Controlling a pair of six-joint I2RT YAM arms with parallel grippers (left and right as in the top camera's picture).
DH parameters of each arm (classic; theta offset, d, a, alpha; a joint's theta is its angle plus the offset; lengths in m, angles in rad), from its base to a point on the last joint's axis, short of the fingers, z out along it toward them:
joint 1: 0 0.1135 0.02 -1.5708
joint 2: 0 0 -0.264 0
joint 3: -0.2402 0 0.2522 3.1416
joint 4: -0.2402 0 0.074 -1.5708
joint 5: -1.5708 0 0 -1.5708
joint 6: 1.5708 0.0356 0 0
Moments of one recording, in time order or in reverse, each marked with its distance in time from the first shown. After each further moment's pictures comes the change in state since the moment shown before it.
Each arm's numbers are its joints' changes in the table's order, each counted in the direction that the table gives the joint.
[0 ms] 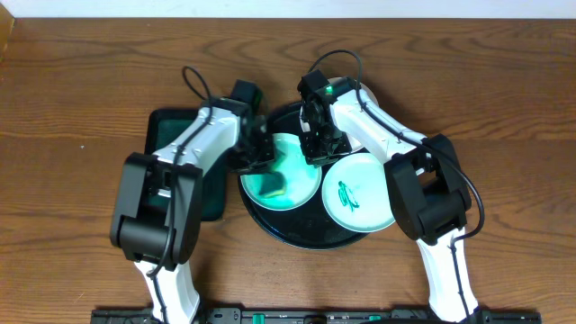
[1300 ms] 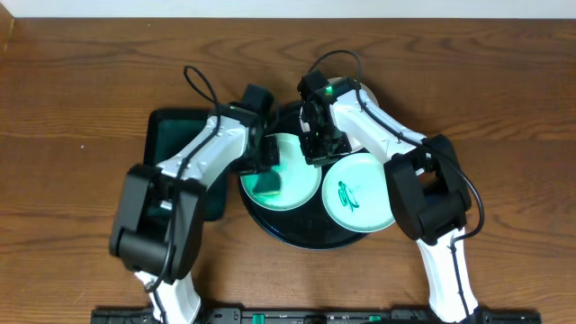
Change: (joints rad) left arm -0.079 -0.061 0.048 0.077 0.170 -0.067; right arm 0.000 0.000 0.000 0.000 -0.001 0.000
